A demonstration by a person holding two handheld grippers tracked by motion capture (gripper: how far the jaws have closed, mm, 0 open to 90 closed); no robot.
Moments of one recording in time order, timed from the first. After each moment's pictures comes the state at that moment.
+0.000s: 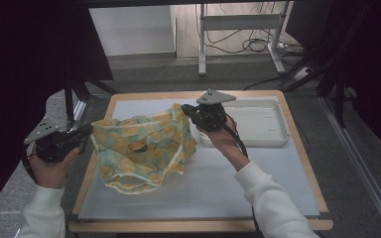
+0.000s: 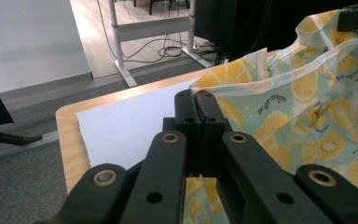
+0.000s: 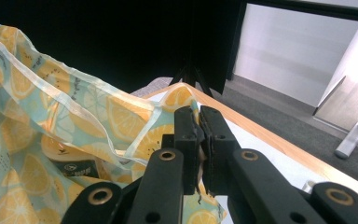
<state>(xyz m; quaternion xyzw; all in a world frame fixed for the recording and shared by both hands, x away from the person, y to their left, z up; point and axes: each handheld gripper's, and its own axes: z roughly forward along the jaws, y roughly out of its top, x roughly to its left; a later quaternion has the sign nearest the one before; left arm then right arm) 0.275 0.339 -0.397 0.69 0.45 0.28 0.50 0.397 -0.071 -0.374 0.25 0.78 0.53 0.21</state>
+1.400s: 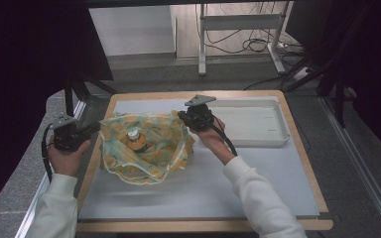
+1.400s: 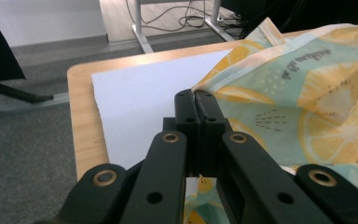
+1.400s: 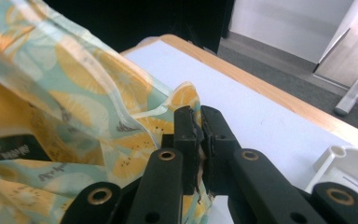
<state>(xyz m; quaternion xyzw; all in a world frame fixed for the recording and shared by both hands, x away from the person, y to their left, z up) 0.332 0.345 -0.441 0.68 0.52 0.25 0.45 0.440 -0.041 -0.431 0.28 0.82 0.46 0.19</state>
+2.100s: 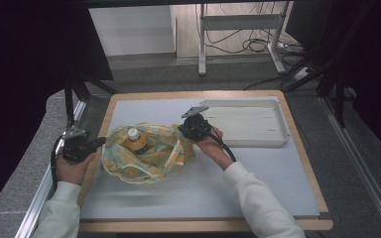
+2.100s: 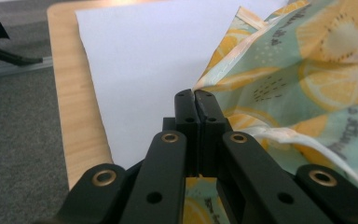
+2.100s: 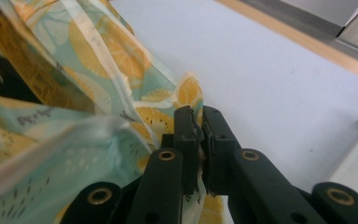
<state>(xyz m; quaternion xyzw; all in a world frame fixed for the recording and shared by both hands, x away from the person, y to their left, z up) 0.327 0.345 -0.492 0.71 0.53 0.21 0.41 0.439 -0.035 -0.473 0.28 0.86 0.40 0.16</state>
